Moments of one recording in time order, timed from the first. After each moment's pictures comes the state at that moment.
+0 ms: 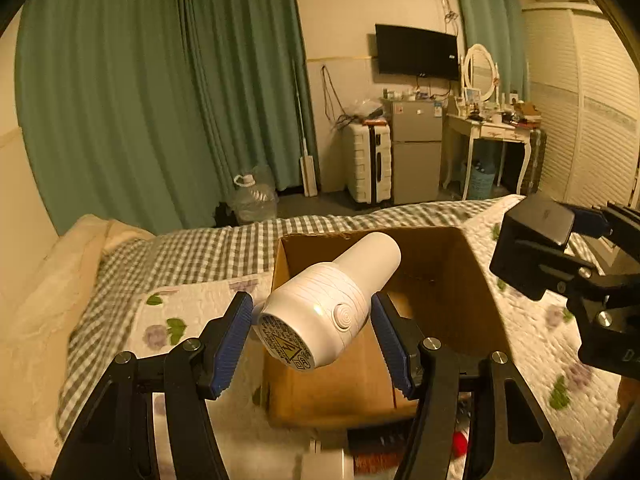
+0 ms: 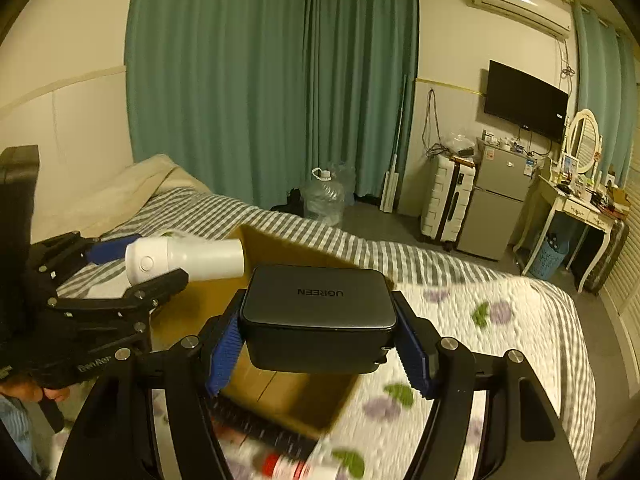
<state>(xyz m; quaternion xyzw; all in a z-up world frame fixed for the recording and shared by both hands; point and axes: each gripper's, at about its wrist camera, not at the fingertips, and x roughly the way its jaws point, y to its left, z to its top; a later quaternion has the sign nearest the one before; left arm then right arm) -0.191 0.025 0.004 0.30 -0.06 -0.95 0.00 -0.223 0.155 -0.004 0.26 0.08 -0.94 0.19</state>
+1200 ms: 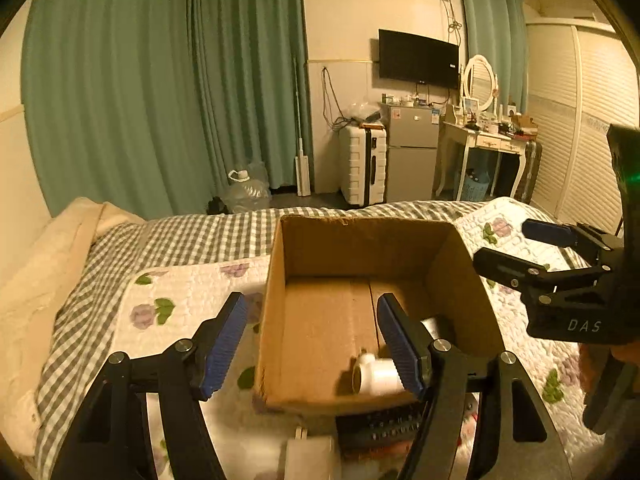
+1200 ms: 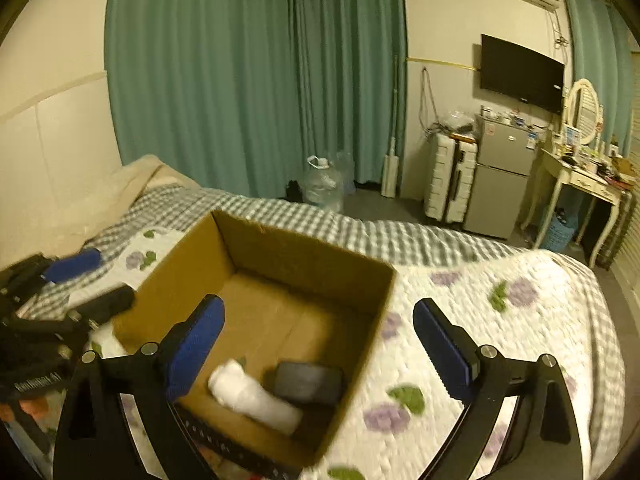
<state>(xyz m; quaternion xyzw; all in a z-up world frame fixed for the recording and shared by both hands) -0.147 0.018 -0.006 0.29 -0.03 -0.96 -0.01 -0.231 0.183 -0.036 0.29 0.05 -0.94 0.17</state>
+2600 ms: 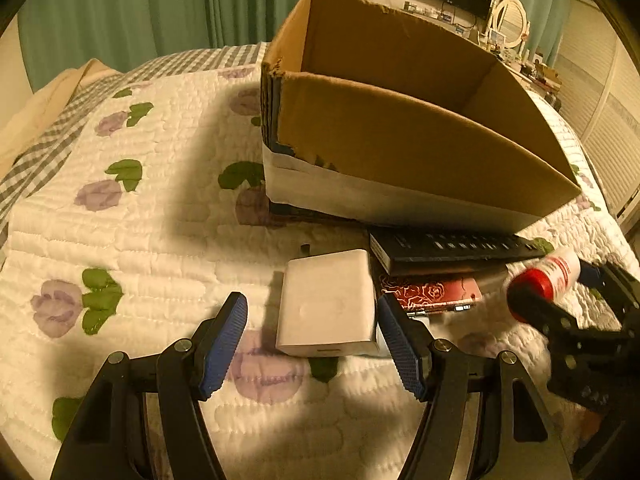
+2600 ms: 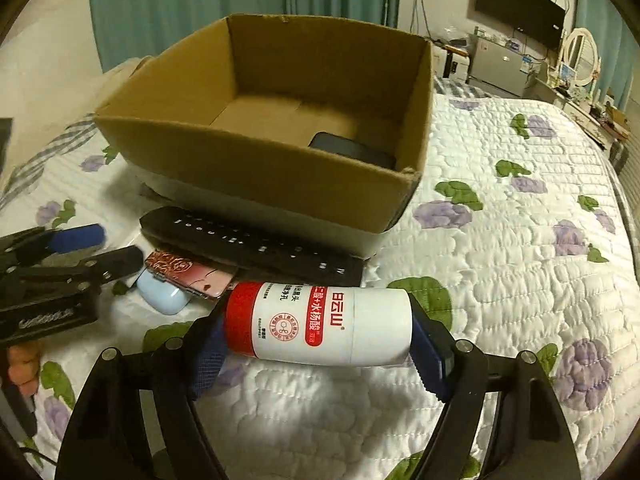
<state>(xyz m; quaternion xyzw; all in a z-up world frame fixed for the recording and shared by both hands) -0.132 -0.012 -0.148 0.47 0.02 -0.88 -0.01 -0.164 0.162 -0.167 0.43 0.07 -0.89 0.15</state>
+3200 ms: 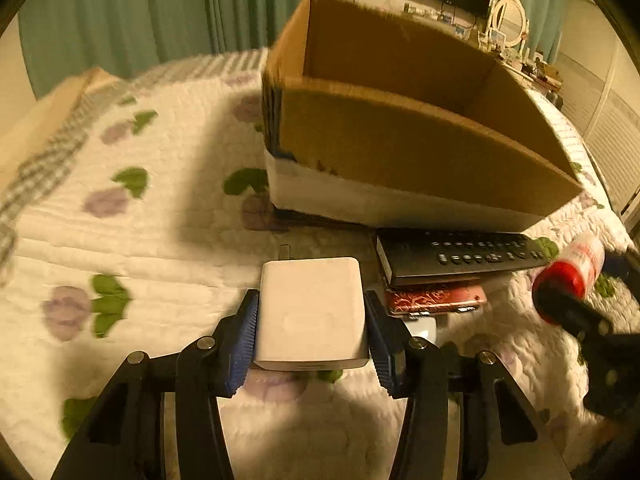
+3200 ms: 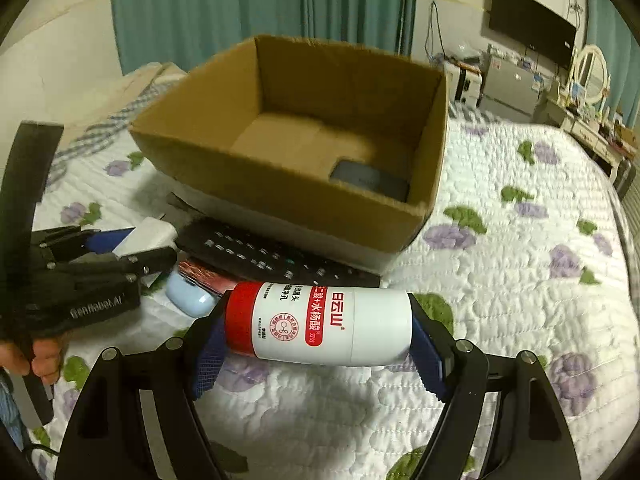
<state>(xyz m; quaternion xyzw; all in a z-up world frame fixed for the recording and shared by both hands) -0.110 -0.005 -0.136 0.45 0.01 -0.89 0.00 -0.149 0.153 -0.137 0.39 0.08 -0.90 0.17</state>
